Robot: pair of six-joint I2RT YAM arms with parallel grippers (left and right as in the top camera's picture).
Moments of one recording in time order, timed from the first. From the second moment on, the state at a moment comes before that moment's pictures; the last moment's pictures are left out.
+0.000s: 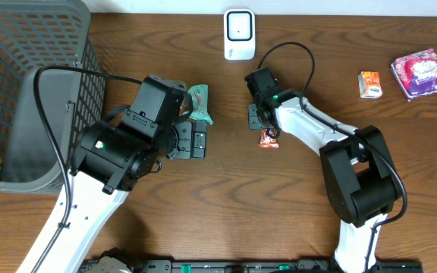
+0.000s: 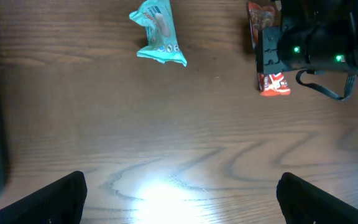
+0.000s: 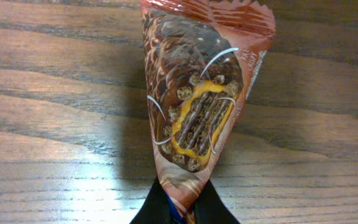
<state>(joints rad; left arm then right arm) -0.51 1.28 1.45 -1.21 -0.03 -0.38 0.45 2.05 1.34 -0.55 0.16 0.40</state>
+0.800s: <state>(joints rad) -0.51 1.28 1.45 -1.21 -0.03 -0.38 0.42 2.07 1.58 0.06 0.15 0.09</state>
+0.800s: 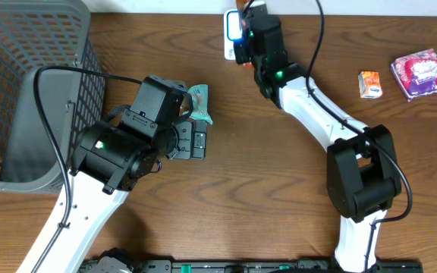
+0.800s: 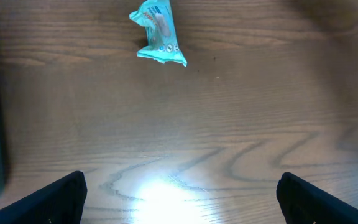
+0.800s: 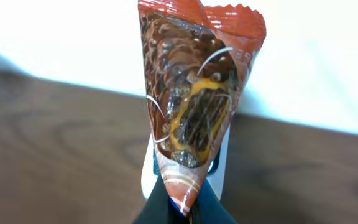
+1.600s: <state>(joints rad) -0.51 1.28 1.45 -1.21 -0.03 -0.38 0.32 2.32 1.98 -0.40 0.10 0.17</state>
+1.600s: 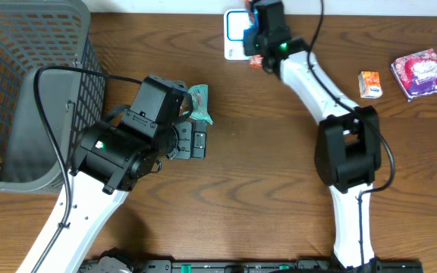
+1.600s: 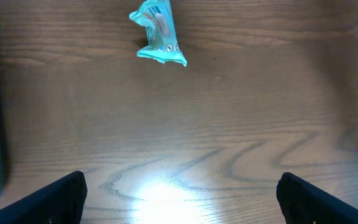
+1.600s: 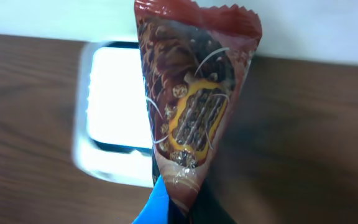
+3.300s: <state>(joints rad) -0.51 1.28 1.45 -1.21 -0.03 -0.38 0.29 2.26 2.00 -0.82 -0.46 0.16</state>
